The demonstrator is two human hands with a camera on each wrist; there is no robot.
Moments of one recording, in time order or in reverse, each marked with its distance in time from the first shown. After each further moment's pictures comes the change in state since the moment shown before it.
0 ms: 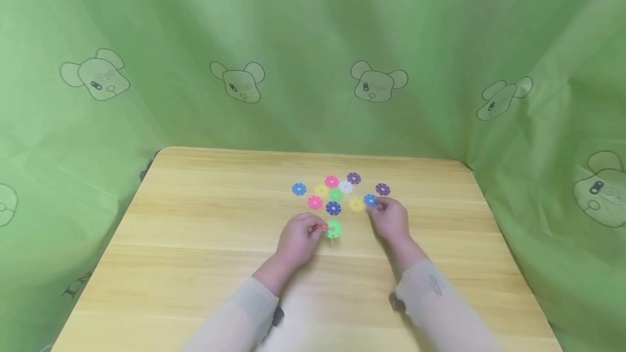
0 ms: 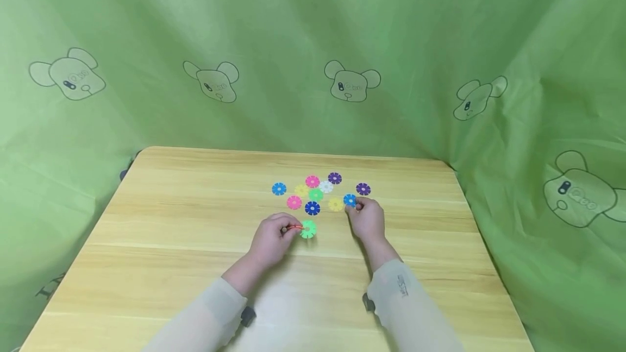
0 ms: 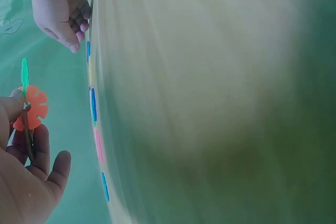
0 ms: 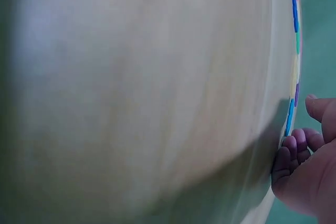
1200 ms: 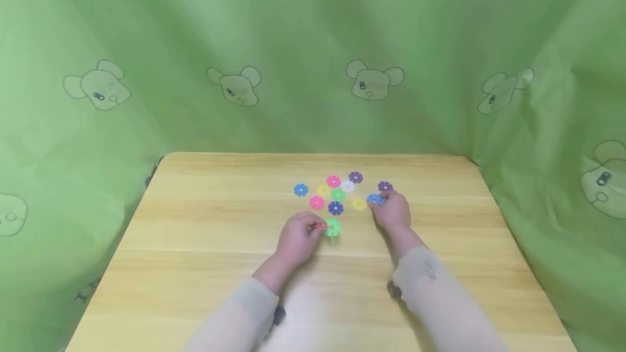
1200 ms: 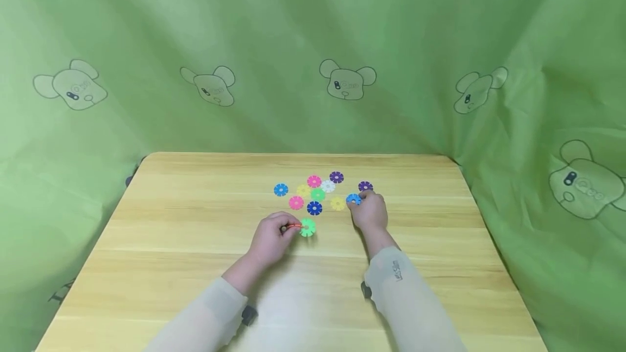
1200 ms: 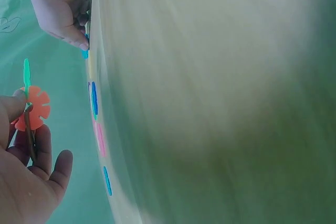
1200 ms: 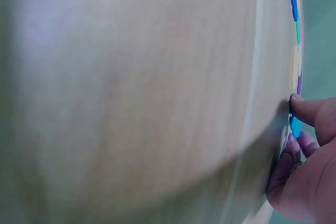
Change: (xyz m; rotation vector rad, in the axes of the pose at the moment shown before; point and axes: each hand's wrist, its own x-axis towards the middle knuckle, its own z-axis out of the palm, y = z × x) left_hand 0.003 -0.001 -0.003 0.009 0.005 -0.007; right_hand 0.023 0.000 0.001 -0.157 -0.026 0.114
